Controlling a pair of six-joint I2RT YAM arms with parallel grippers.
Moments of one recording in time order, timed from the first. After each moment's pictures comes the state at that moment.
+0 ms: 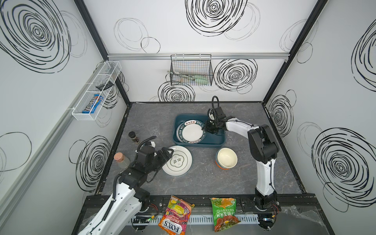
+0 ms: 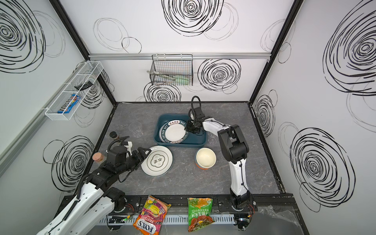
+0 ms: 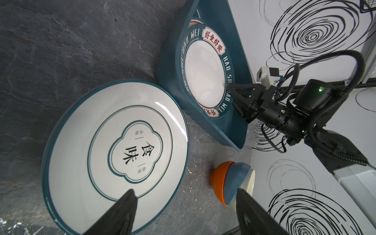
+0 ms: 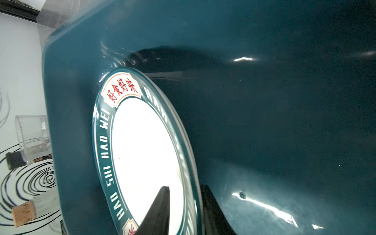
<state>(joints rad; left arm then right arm) -0.35 0.62 0.47 -0.50 0.22 -1.10 0.48 2.08 1.49 -0.38 -0.32 0.62</state>
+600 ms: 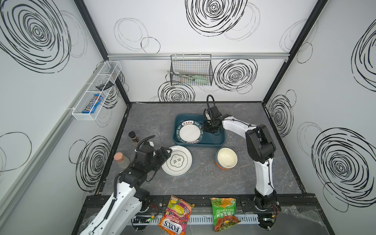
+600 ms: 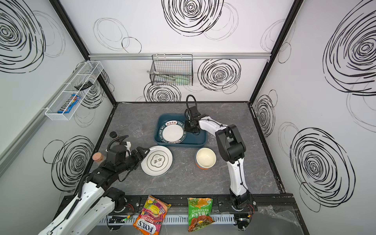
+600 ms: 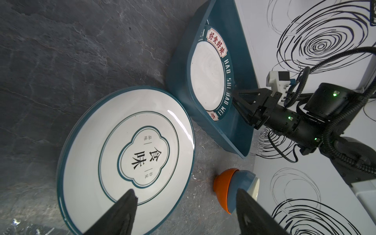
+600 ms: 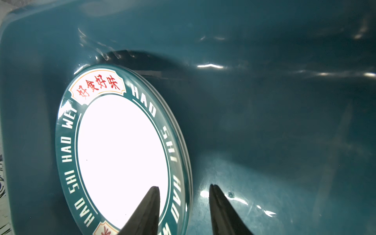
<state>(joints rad) -0.30 0.63 0.47 -0.50 0.22 -1.09 0.53 2.10 1.58 -0.51 -0.17 0.54</state>
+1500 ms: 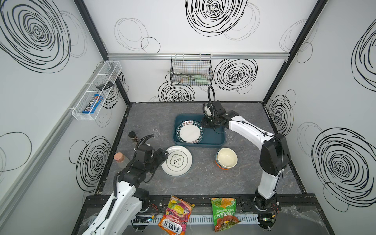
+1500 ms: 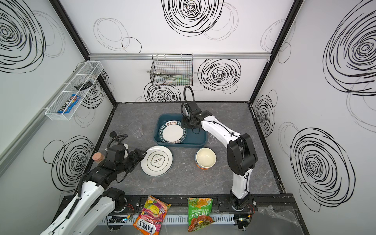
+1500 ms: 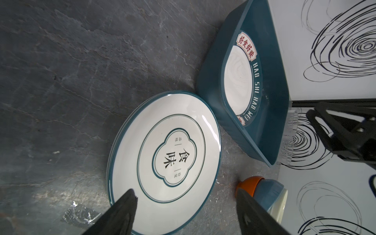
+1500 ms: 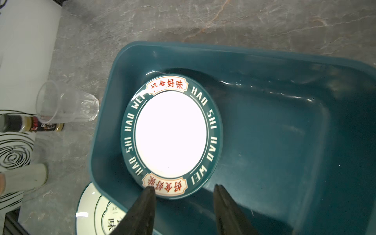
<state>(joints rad) -0.24 0.65 0.49 -0.64 0.18 -1.01 0.61 1.83 1.56 -0.61 -0.11 0.46</state>
